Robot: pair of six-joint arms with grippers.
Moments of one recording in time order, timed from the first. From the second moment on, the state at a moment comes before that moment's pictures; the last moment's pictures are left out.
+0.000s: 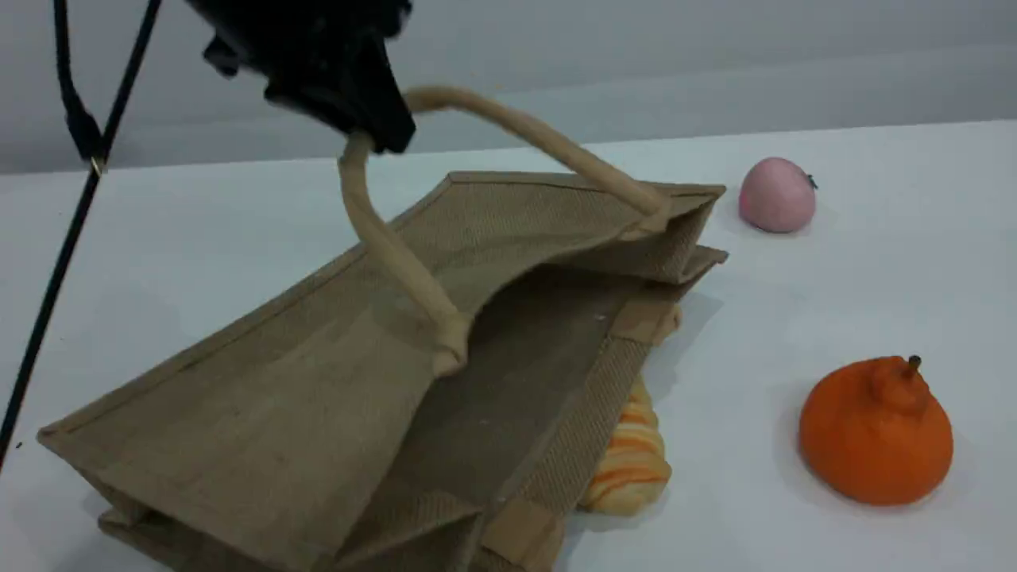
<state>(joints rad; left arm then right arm) -0.33 1.92 -1.37 -0.53 0.76 0.52 0.38 0.85 -1.17 0.19 1.18 -0.13</state>
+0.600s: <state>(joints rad) -0.34 1.84 -1.35 -0.59 0.98 0.55 0.38 0.47 -1.06 -0.02 1.22 0.04</state>
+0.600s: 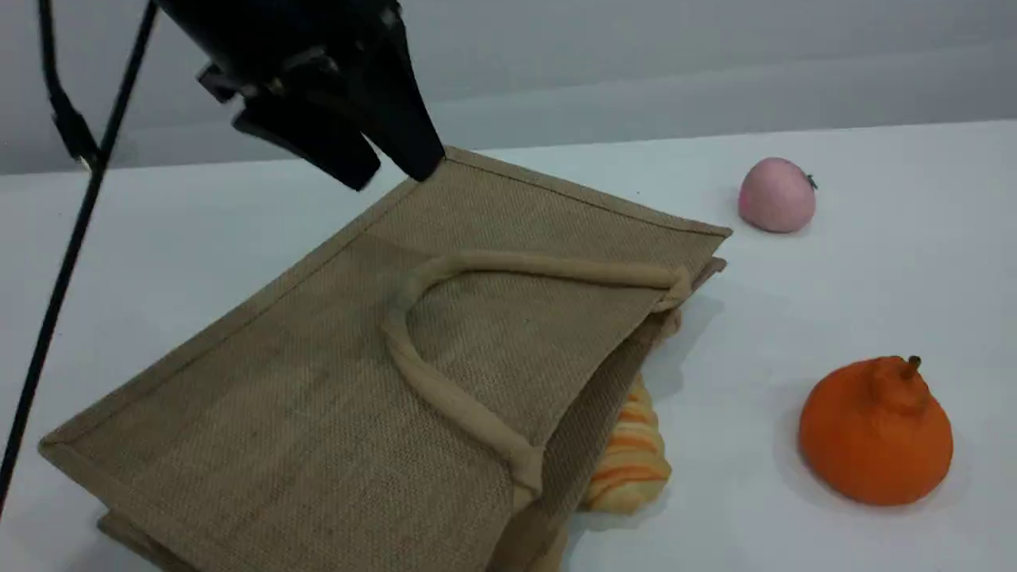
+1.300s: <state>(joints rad) -0.63 1.36 -1.35 -0.33 1.18 0.30 0.38 0.09 -0.50 -0.03 1.06 0.06</state>
